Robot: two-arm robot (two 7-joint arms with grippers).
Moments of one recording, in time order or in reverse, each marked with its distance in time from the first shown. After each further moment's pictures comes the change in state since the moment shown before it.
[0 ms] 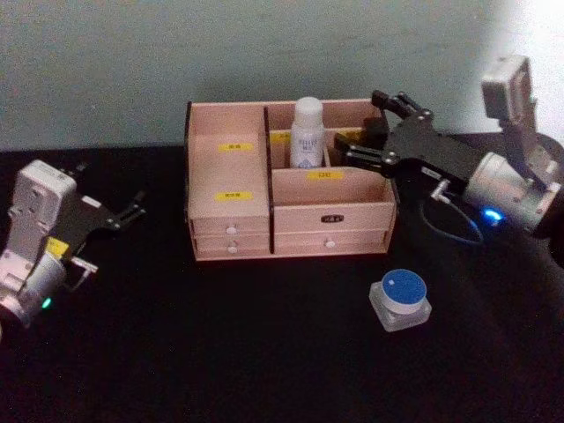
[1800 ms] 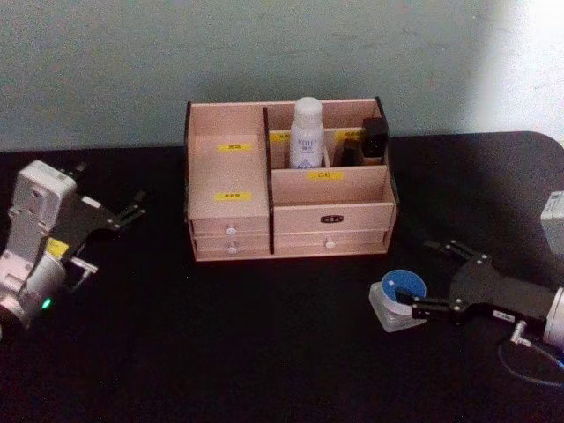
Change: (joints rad) left arm 0.000 0.000 0.000 0.000 0.000 0.000 0.000; right arm -0.392 0.304 0.034 -0.263 0.150 0.112 0.018
